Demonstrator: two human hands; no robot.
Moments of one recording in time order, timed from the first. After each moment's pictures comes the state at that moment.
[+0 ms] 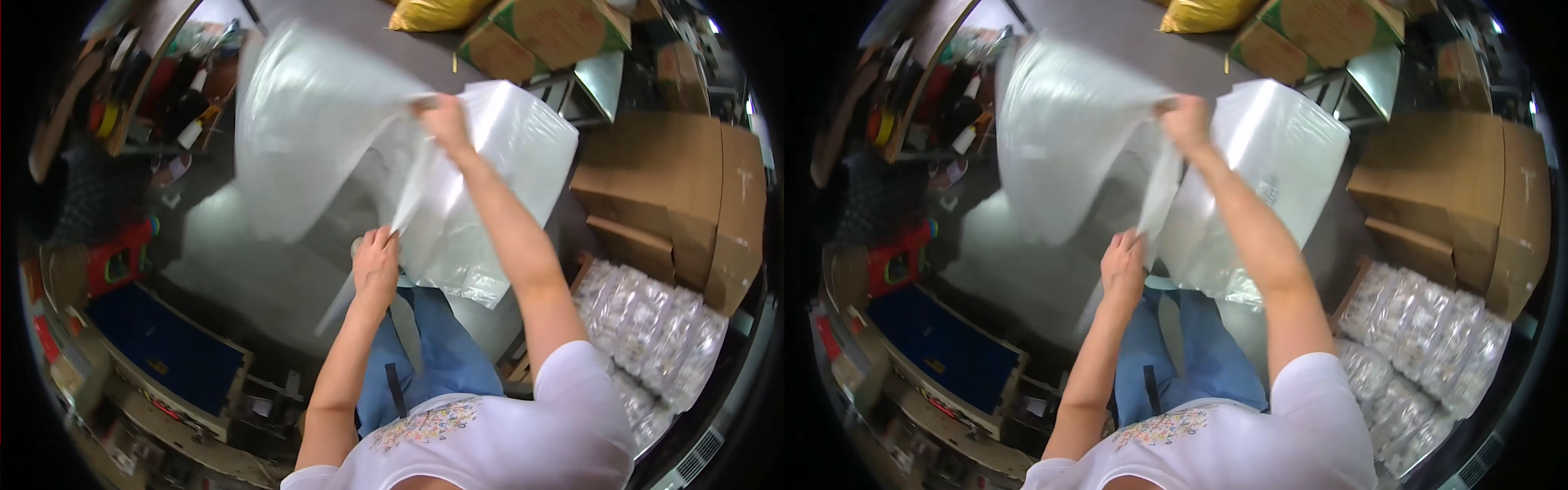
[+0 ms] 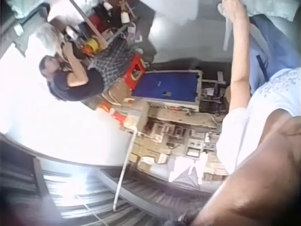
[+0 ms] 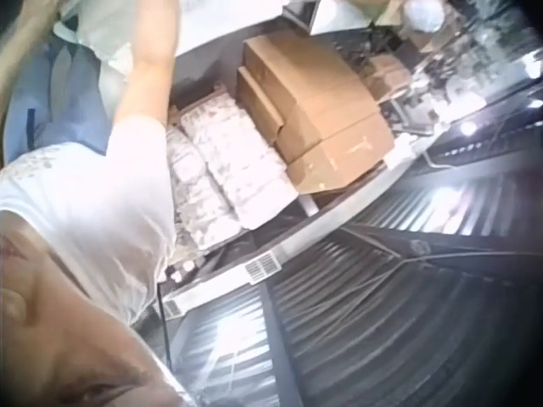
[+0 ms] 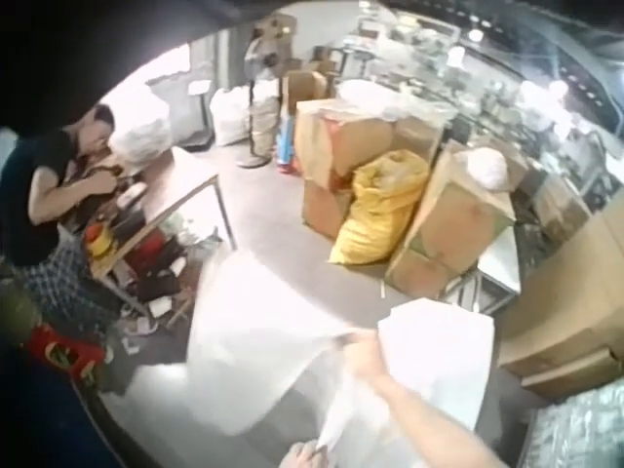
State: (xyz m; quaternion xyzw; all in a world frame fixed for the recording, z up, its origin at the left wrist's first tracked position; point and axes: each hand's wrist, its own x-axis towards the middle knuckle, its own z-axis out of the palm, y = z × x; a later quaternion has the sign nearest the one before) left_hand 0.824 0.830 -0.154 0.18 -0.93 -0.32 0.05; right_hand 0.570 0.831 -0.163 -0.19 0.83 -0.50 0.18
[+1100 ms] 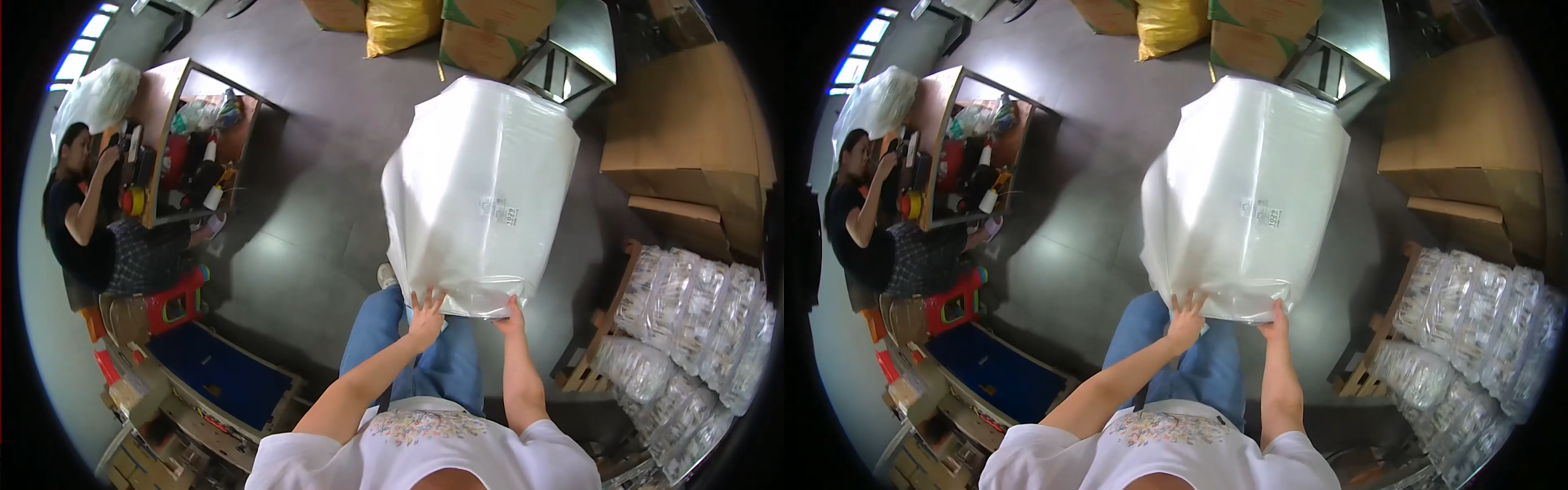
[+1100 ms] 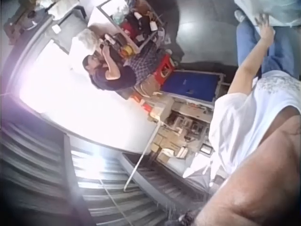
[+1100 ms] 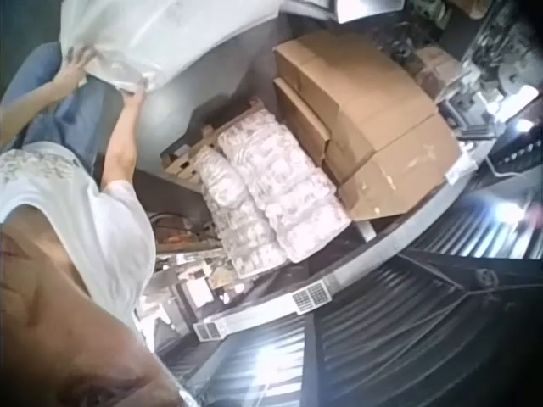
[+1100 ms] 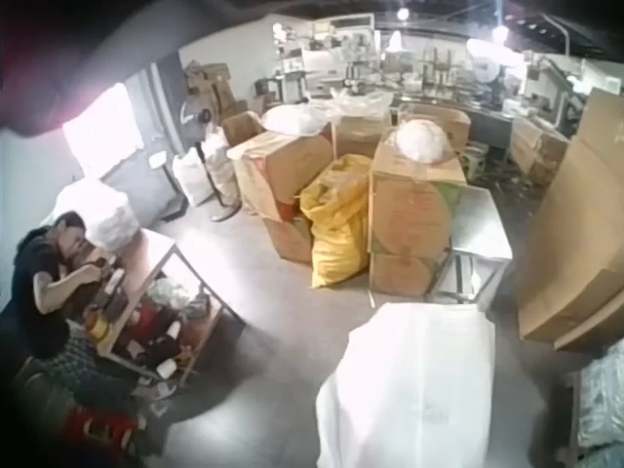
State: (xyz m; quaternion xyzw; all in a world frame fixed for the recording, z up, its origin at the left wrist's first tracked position) left_hand 0.868 1.013 -0.274 -0.06 -0.94 -0.19 -0.28; right_hand 0.815 1.277 -0.358 0.52 0.30 -0.76 0.25
